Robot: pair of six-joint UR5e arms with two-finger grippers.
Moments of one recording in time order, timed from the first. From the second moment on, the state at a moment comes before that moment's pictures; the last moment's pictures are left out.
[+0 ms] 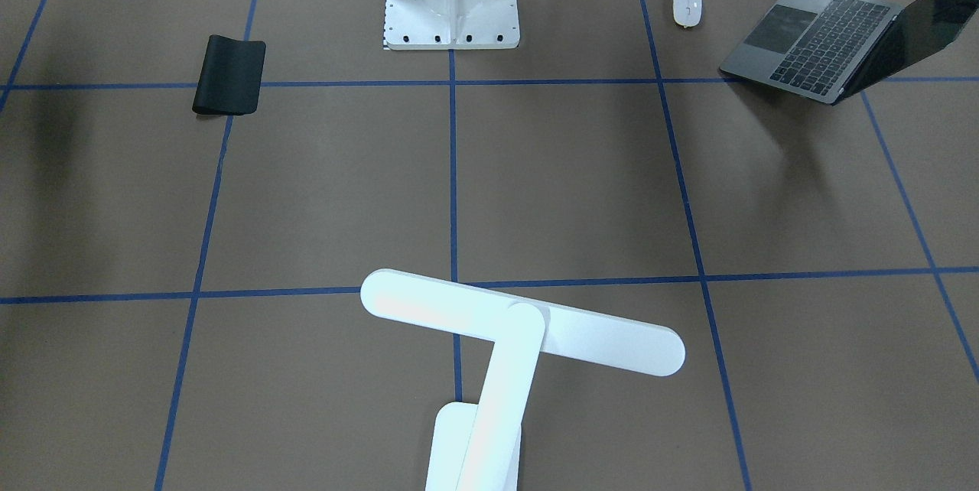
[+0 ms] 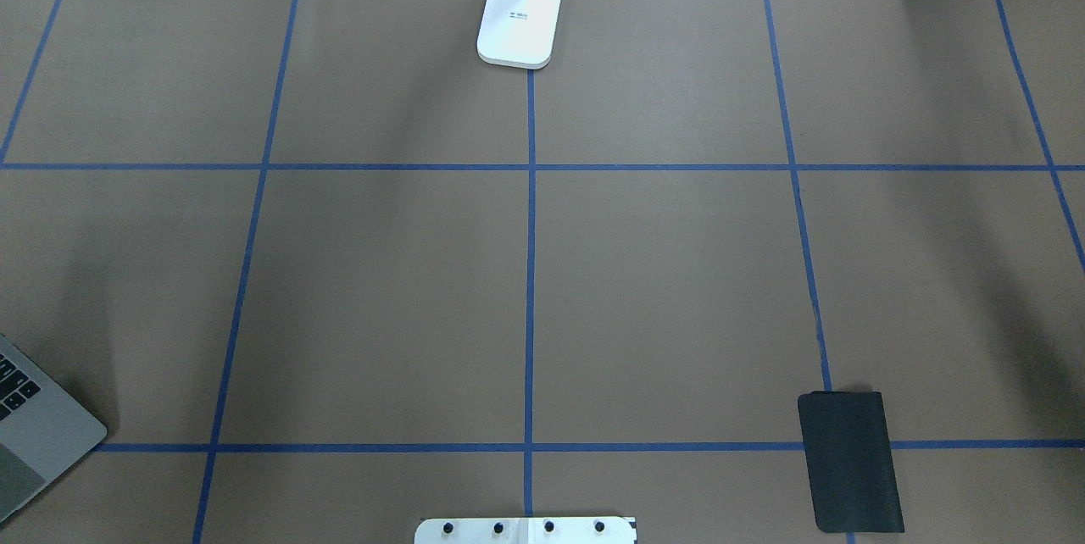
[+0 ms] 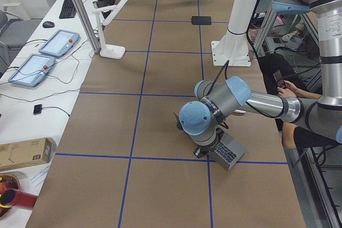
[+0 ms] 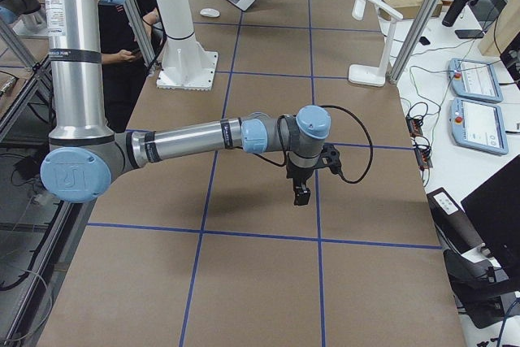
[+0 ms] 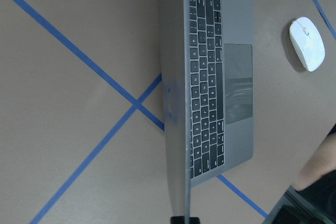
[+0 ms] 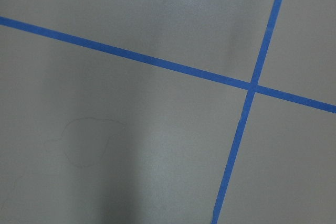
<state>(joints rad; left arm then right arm) -1.82 -1.33 -2.03 -0.70 -2.31 1.48 1.39 -1.56 1.76 -1.68 2.29 -0.06</state>
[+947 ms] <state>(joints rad) -1.83 -1.53 -2.02 -0.71 -2.32 1.46 1.38 -1.55 1.75 -1.68 2.28 -0.06</state>
